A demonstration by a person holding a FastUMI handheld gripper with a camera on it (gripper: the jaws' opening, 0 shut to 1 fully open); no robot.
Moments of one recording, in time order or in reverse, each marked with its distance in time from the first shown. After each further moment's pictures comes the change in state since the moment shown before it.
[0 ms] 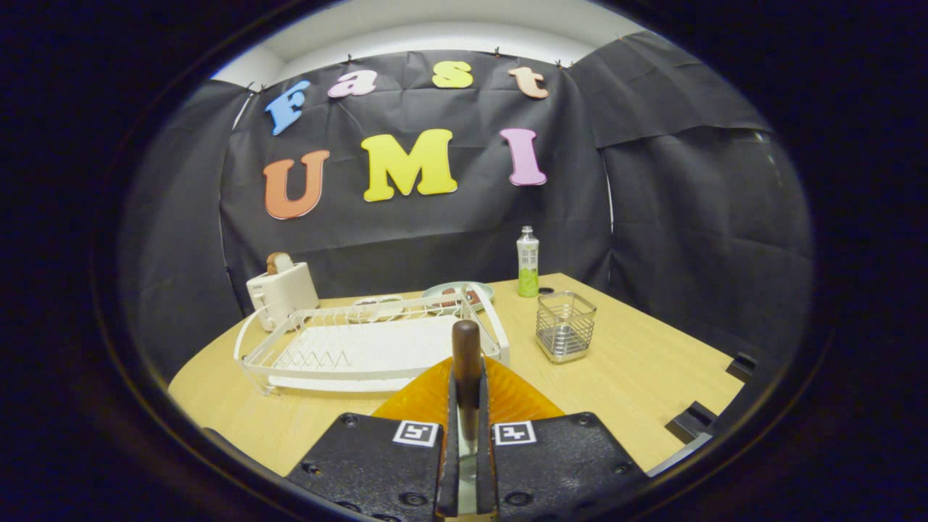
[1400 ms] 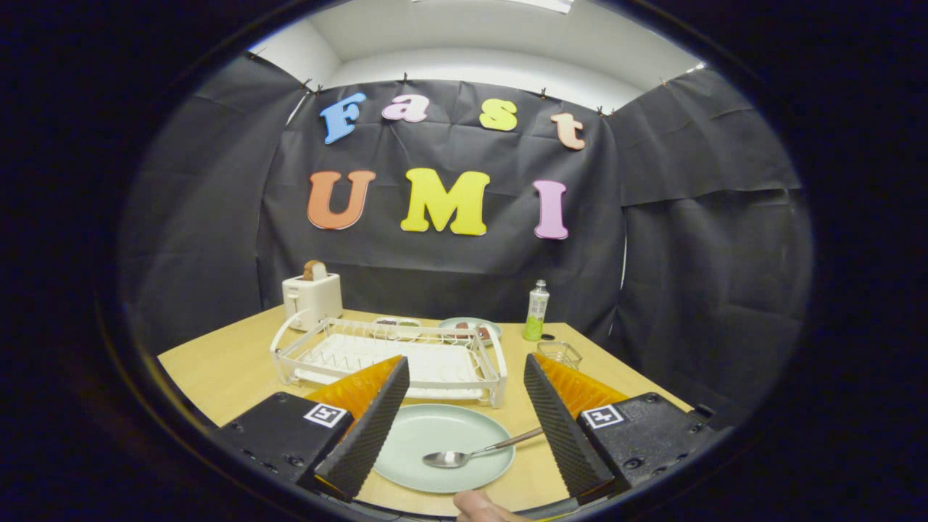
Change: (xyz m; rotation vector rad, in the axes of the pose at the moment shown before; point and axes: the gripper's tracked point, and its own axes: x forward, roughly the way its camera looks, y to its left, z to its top) arm -0.088 0.006 0.037 -0.148 -0.137 0.049
